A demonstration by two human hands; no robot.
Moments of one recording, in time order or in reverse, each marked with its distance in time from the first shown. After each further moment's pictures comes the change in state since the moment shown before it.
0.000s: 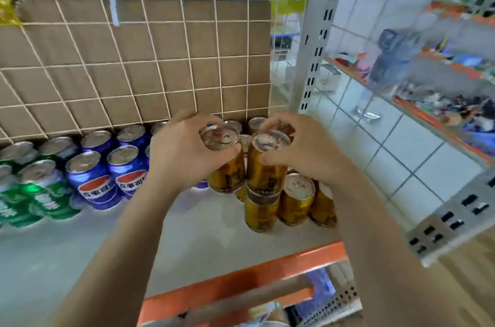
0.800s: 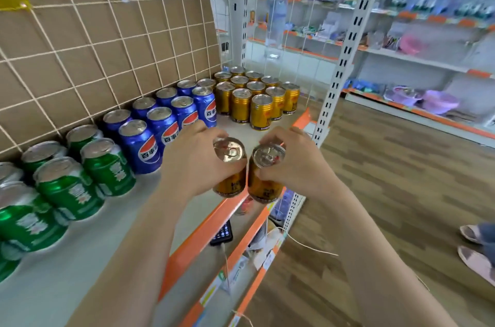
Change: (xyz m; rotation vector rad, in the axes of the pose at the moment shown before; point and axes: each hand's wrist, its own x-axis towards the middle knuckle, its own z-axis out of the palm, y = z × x) left_hand -0.120 -0.162 -0.125 -0.112 -0.441 0.553; right_hand -0.182 -0.180 0.246 -0.344 0.524 0.469
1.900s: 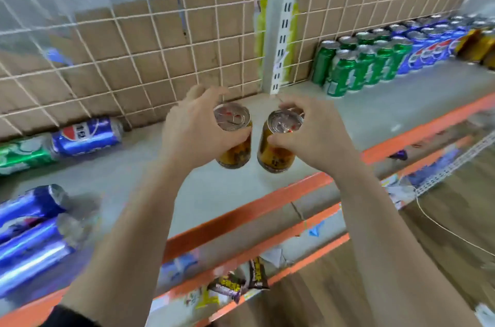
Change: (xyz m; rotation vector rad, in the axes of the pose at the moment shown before) left_hand -0.512 -0.315 -0.291 -0.010 0.240 -0.401; right_hand -0.329 -0.447 0.264 0.102 -0.190 -0.316
